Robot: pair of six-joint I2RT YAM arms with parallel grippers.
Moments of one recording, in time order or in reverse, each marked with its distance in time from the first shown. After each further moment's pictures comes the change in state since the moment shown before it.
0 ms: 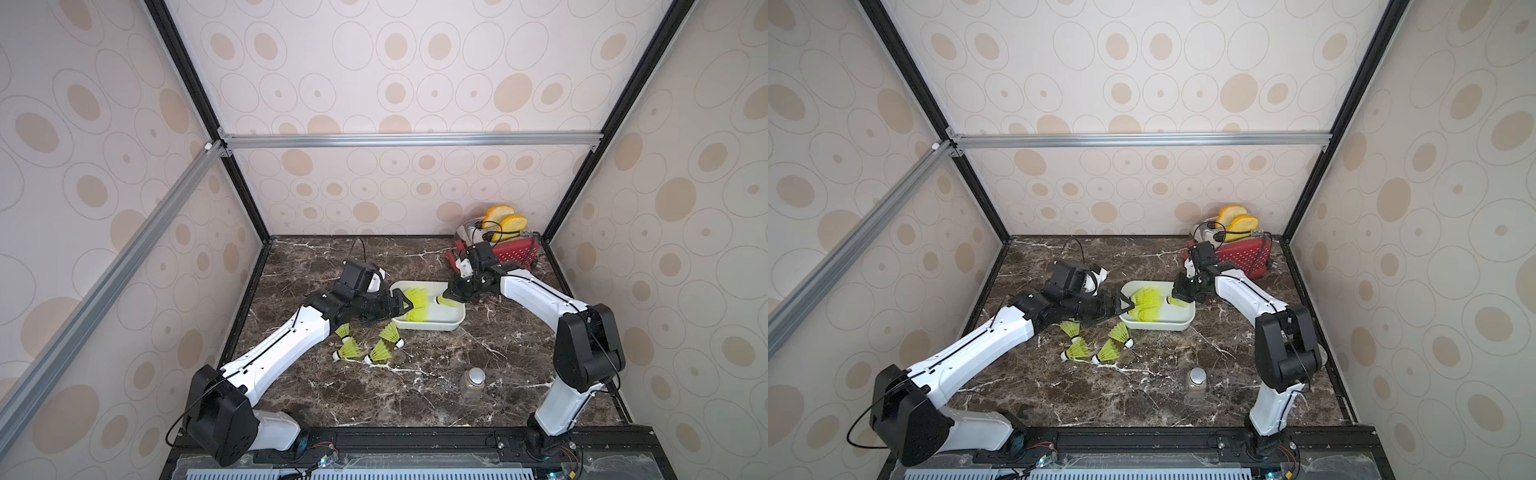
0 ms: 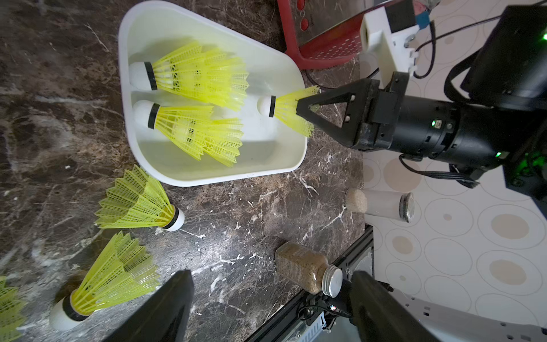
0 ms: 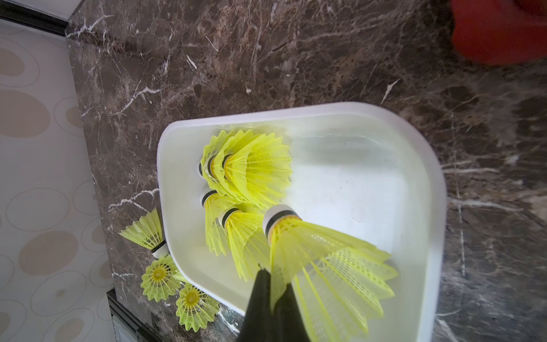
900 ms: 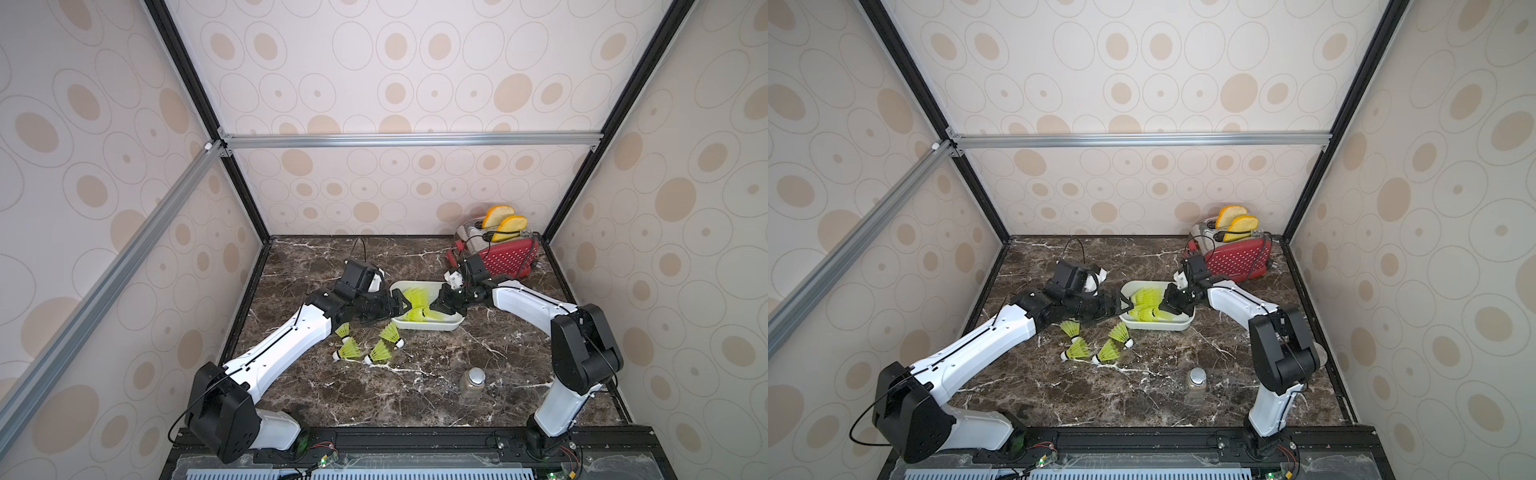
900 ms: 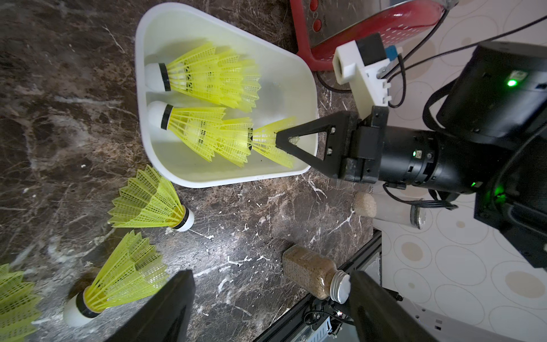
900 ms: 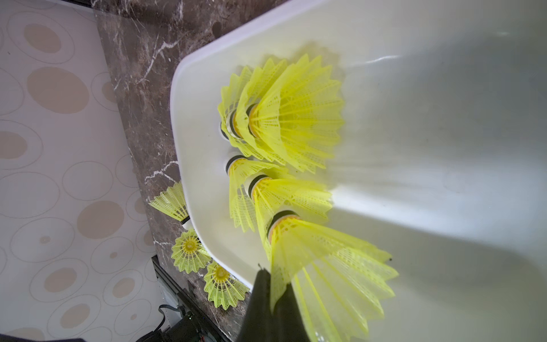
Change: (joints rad) left arm 0.000 0.016 0.010 -0.021 -0.027 0.005; right arm 0.068 -0.006 -0.148 0.198 -0.144 0.151
